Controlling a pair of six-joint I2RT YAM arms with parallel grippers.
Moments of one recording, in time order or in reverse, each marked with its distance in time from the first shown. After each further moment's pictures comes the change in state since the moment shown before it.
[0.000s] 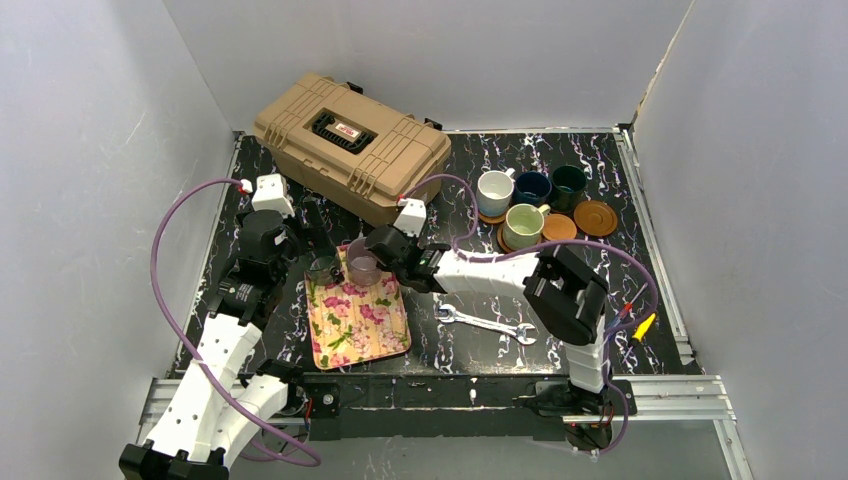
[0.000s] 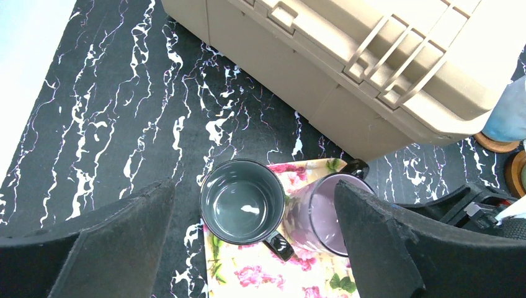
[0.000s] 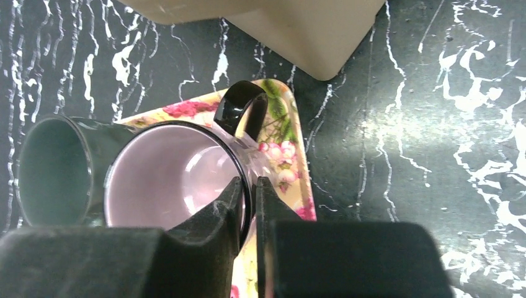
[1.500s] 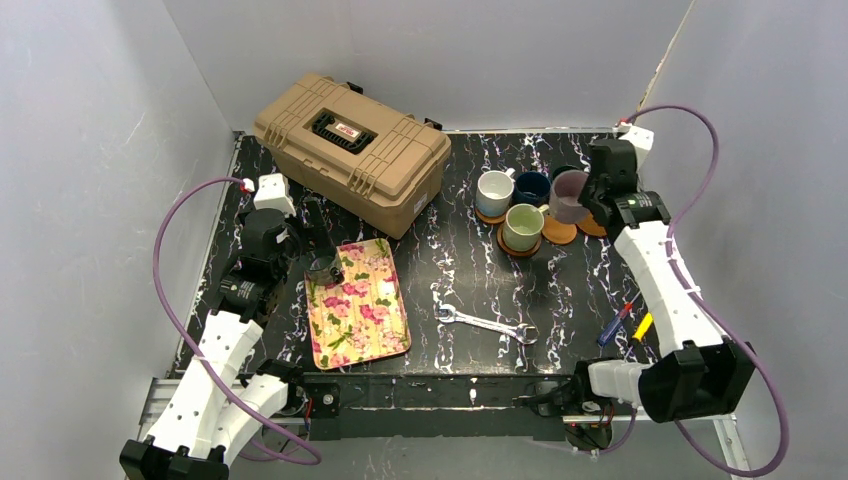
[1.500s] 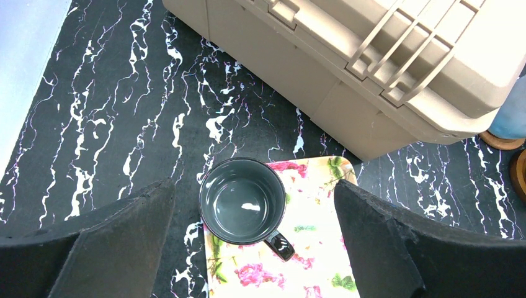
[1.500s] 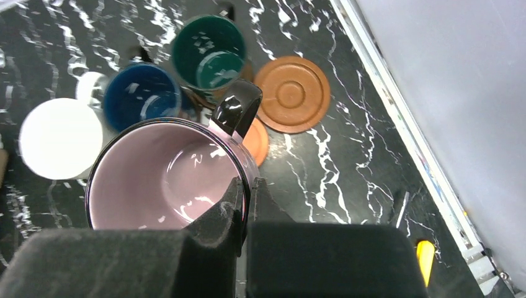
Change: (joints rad) left arm 0.000 0.016 0.000 0.000 0.000 0.000; right arm -0.905 -0.720 -0.126 -0.511 -0.089 -0.579
